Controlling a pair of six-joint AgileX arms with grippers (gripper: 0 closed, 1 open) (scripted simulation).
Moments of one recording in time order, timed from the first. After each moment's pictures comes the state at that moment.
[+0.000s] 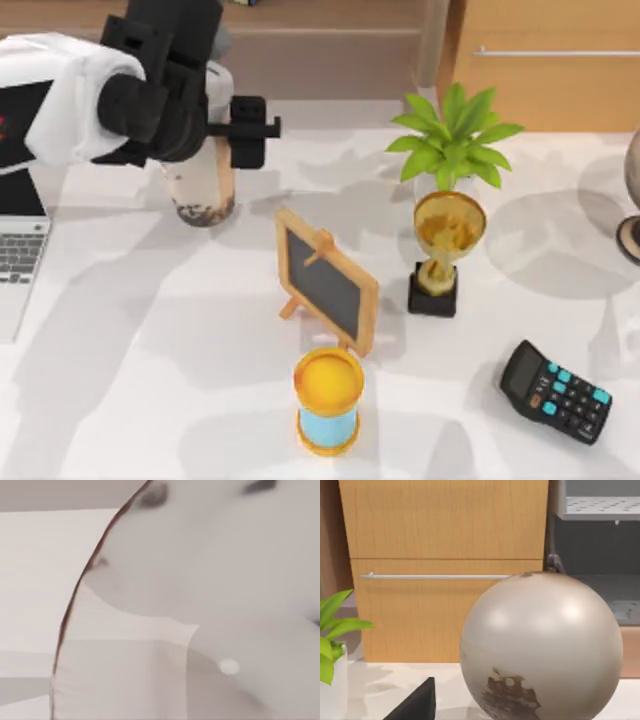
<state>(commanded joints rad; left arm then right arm) -0.43 1.78 1.22 -0.35 -0.24 -0.28 0.00 0.00 0.00 0.00 0.00 0.00</state>
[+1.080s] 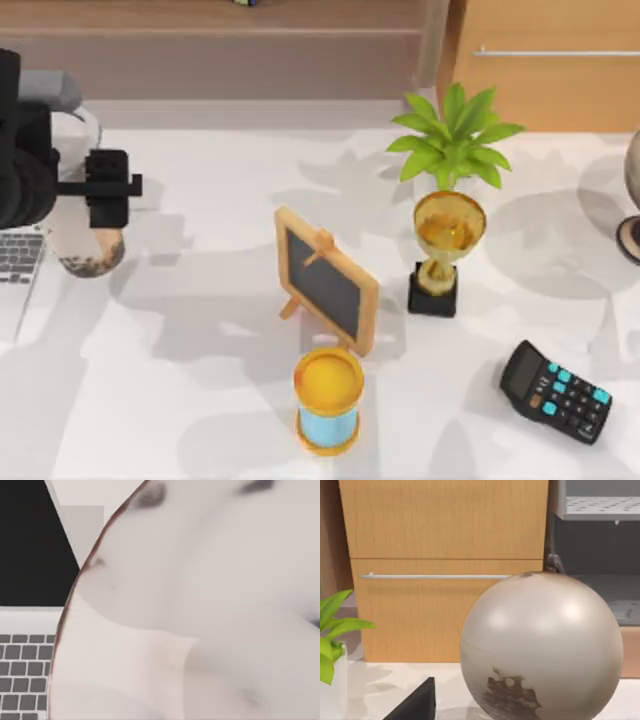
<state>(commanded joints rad) -0.18 1.37 0.84 -0.32 -0.08 -0.10 0.00 0.00 0.00 0.00 0.00 0.00</state>
